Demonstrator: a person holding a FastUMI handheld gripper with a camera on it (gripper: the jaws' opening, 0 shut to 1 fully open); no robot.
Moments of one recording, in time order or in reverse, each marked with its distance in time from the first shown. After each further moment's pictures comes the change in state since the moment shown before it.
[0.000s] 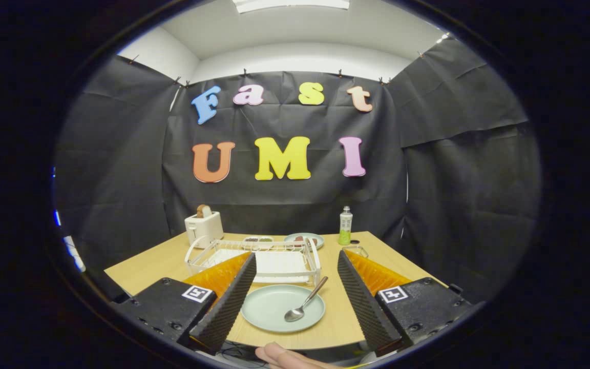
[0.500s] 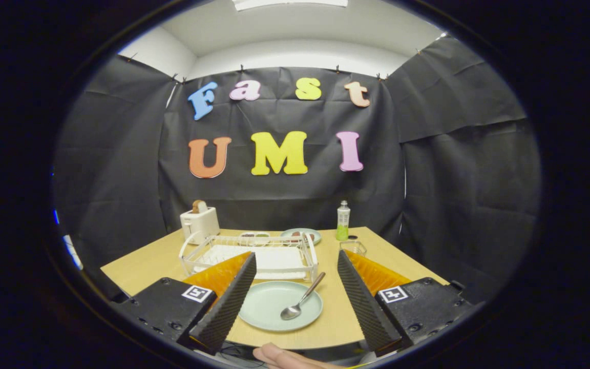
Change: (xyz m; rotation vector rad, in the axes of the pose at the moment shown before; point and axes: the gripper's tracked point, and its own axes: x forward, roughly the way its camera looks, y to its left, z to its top) arm 0.013 -0.007 -0.019 0.021 0.036 -0.017
